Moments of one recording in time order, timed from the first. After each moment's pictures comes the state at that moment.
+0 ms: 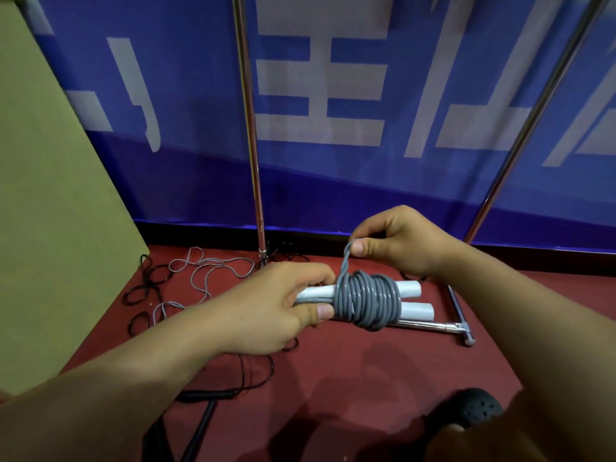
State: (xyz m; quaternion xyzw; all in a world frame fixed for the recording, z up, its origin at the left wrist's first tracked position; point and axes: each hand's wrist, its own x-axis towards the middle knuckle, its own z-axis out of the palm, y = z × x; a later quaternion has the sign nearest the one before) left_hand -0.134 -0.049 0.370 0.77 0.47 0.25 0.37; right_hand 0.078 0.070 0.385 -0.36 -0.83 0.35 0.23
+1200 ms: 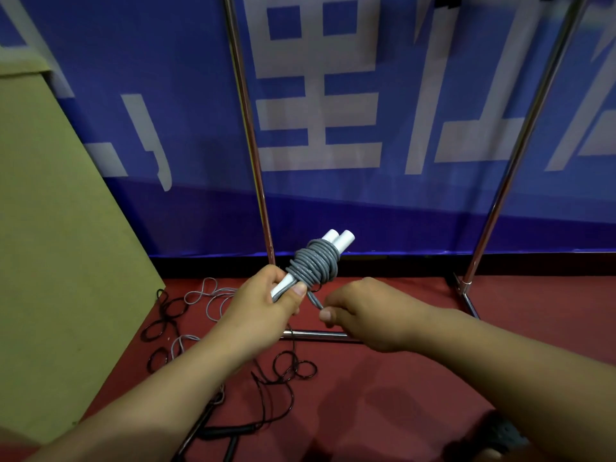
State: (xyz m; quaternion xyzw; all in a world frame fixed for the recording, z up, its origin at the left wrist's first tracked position) left_hand -0.151 -0.032 0.356 0.58 0.66 0.38 0.29; right_hand 0.033 0.024 0.364 -0.37 -0.90 0.22 0.04
